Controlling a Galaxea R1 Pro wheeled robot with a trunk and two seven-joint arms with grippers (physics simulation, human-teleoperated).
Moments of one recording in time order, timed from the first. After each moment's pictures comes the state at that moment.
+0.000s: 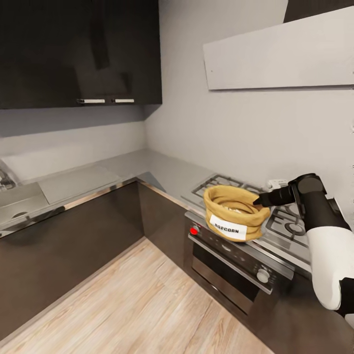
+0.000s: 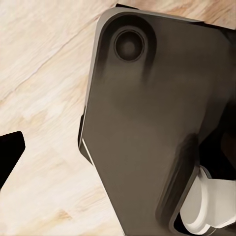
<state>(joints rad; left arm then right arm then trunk) 0.00 0.00 0.02 -0.04 0.19 -0.12 0.01 -1.10 -0.25 -0.16 -0.94 0.67 1.04 0.93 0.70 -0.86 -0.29</state>
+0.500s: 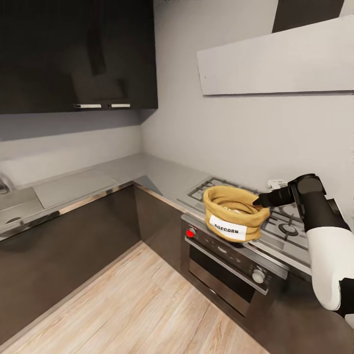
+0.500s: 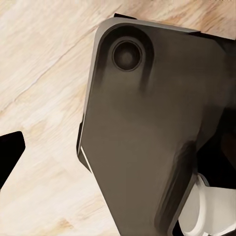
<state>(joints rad) 0.00 0.00 0.02 -0.04 0.19 -0.12 0.01 -1.10 -0.25 -0.16 -0.94 0.67 1.04 0.93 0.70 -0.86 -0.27</state>
